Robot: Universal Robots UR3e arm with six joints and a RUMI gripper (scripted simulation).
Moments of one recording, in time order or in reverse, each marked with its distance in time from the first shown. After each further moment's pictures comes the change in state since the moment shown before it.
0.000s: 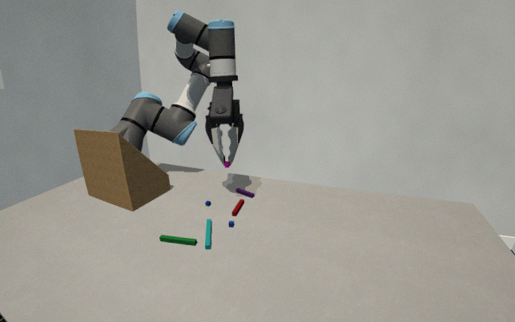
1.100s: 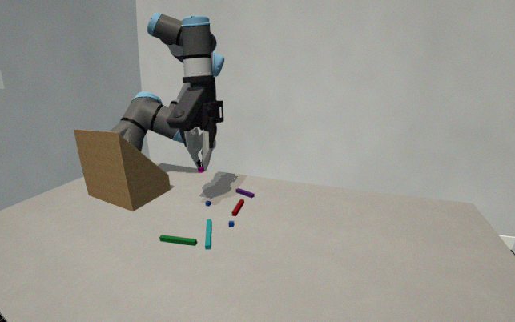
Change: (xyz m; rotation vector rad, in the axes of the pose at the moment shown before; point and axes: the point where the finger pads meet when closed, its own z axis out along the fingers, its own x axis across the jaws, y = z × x) arm 0.059 -0.036 -0.002 -0.018 0.005 0.332
